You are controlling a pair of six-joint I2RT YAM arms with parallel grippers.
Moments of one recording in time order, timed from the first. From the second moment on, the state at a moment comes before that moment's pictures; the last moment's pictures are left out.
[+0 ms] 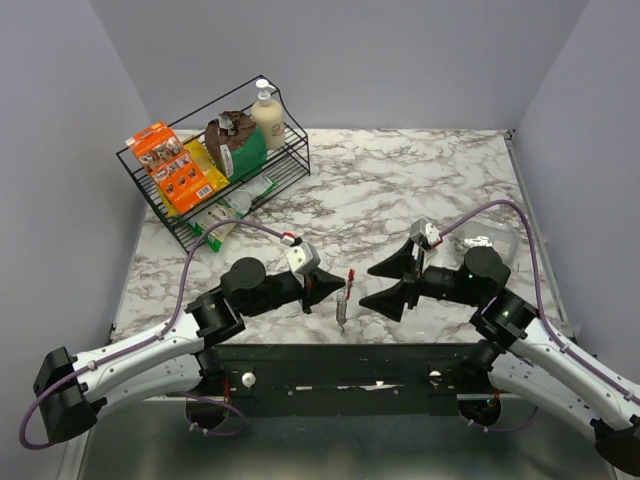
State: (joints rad) left arm -0.99 0.80 0.54 0.20 0.24 -0.17; right arm 0.75 0.65 0.57 0.03 -0.57 0.31
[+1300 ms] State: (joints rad) left arm -1.04 0.84 0.42 0.59 0.09 -0.34; right arm 0.75 0.76 0.62 0.10 -0.46 0.39
